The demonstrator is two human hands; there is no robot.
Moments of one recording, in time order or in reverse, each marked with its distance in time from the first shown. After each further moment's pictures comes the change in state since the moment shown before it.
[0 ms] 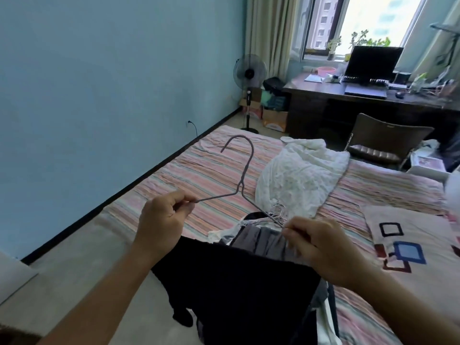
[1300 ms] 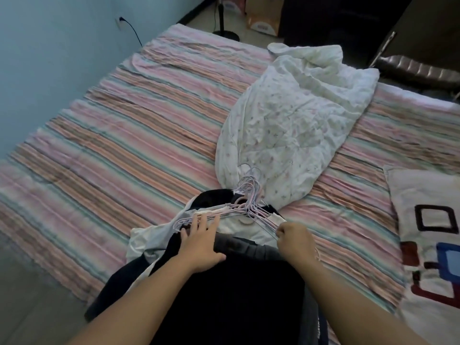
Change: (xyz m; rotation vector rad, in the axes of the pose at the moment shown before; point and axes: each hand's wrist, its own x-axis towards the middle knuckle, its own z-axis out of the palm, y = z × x) left_hand 0.186 -0.277 0.579 0.574 -1.011 -0.317; right_hand 0.158 0.583 0.254 -0.192 -0.333 0.929
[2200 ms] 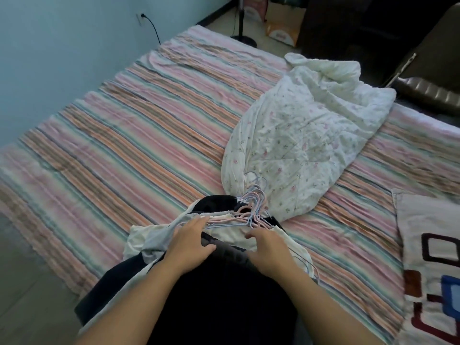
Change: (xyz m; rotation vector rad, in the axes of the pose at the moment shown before) left_hand 0.002 -0.023 -0.010 -0.326 0.280 -0.016; right_hand -0.007 -0.053 -0.006 -0.061 -0.217 -0.425
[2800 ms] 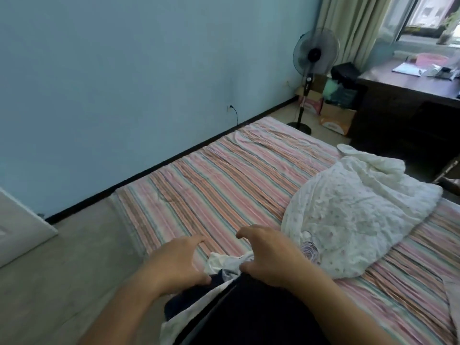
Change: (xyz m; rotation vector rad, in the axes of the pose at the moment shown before) left_hand -0.306 -0.005 -0.280 0.099 0.107 -0.133; right_hand -0.190 -0.316 -0.125 -0.290 0.030 -0.576
